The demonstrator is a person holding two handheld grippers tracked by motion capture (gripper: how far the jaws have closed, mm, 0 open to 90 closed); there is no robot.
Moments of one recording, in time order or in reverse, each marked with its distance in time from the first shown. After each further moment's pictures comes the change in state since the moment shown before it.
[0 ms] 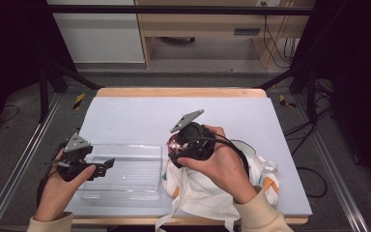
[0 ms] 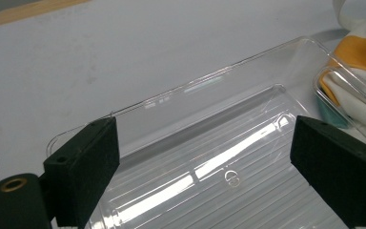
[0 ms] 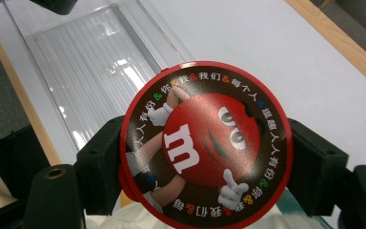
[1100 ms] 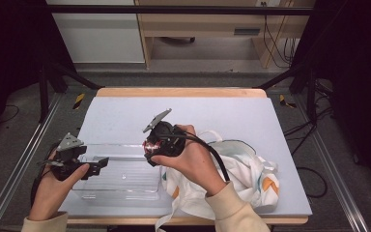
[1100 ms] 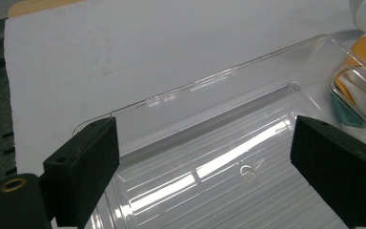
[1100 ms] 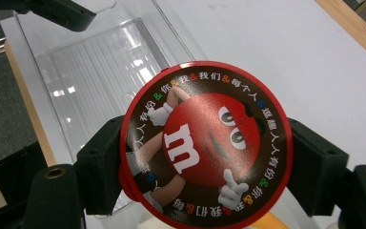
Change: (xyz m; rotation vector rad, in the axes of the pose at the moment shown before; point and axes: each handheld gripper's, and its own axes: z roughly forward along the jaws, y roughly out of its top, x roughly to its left) left arm 0.013 -0.004 -0.004 0.001 0.014 -0.025; right arm 0.020 0.035 0.054 0.003 0.074 -0.027
